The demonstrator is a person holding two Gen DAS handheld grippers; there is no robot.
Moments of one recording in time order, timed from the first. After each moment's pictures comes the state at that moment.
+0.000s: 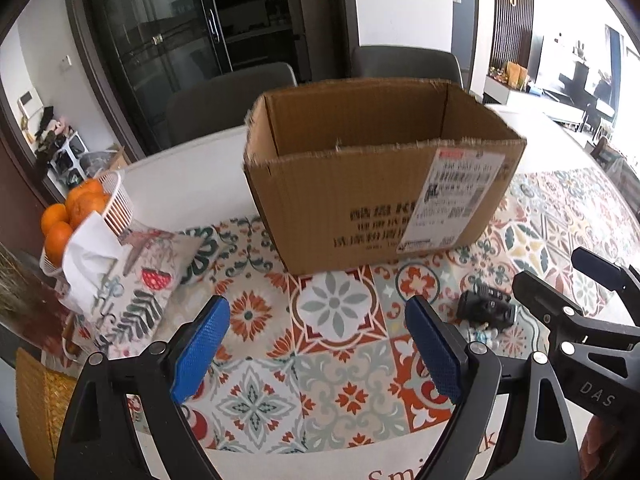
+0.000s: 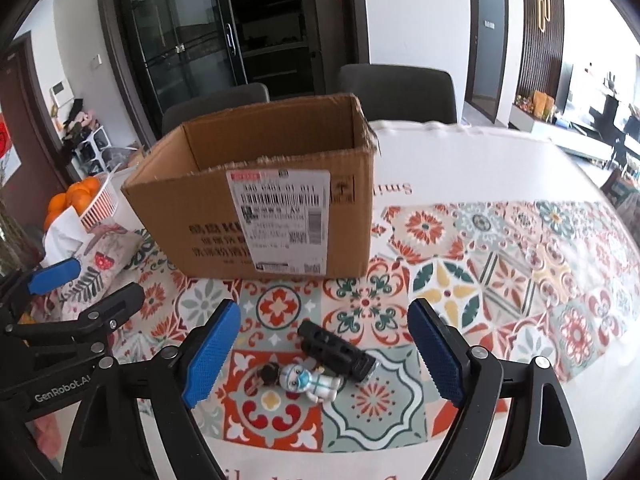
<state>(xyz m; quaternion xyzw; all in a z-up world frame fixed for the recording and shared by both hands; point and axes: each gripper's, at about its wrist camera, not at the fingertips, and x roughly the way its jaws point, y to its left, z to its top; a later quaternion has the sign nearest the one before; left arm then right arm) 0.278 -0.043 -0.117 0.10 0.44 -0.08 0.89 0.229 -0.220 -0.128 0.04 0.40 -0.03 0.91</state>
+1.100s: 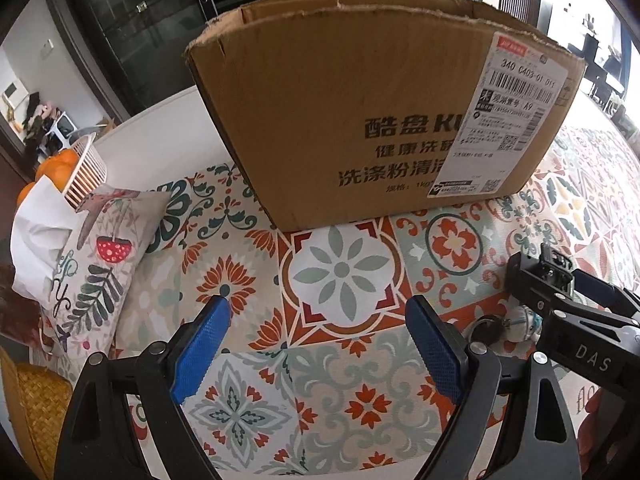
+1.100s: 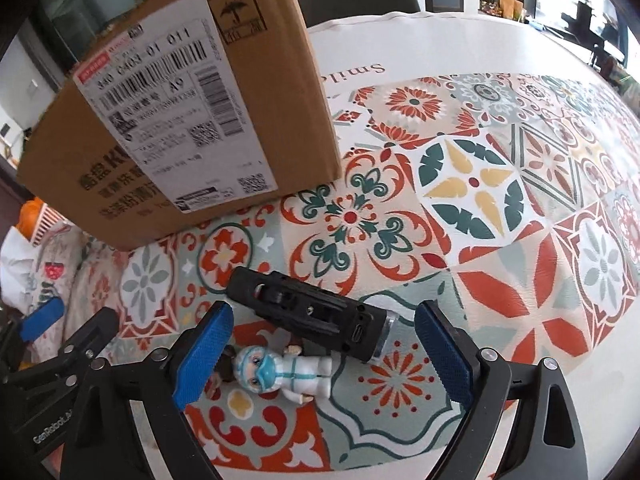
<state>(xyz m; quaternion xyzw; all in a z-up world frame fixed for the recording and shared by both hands) 0.308 -0.046 -0.189 0.12 0.50 -0.07 0.85 0.267 -0.242 -0.225 0.15 0.51 -0.08 0.85</state>
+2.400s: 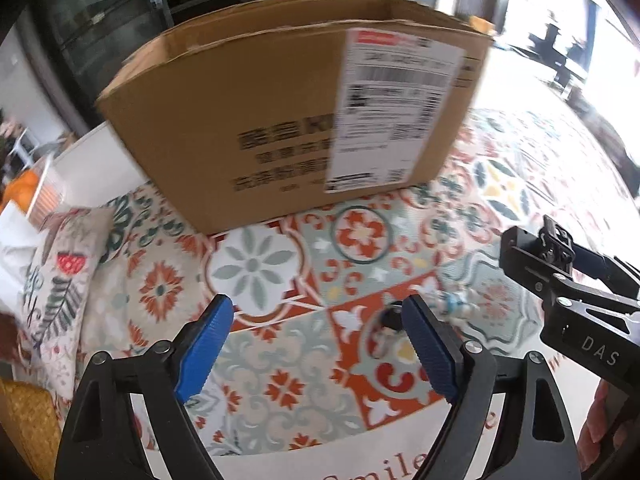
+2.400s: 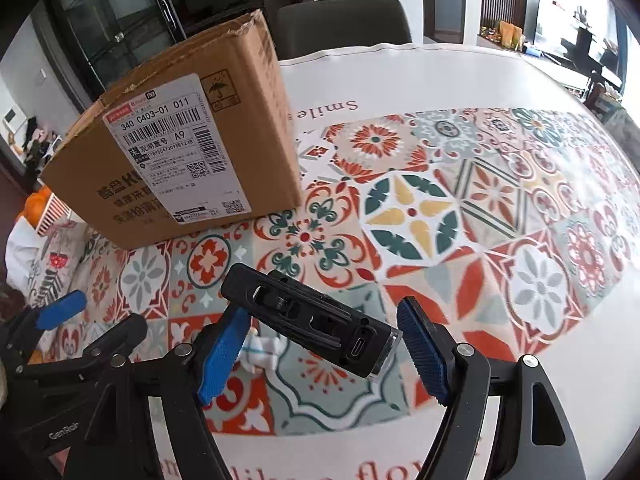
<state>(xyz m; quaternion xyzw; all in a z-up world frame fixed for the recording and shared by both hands) 0.276 -0.093 -0.178 0.12 0.51 -0.17 0.84 0.232 -0.269 -0.185 0.11 0.48 -0.08 0.87</state>
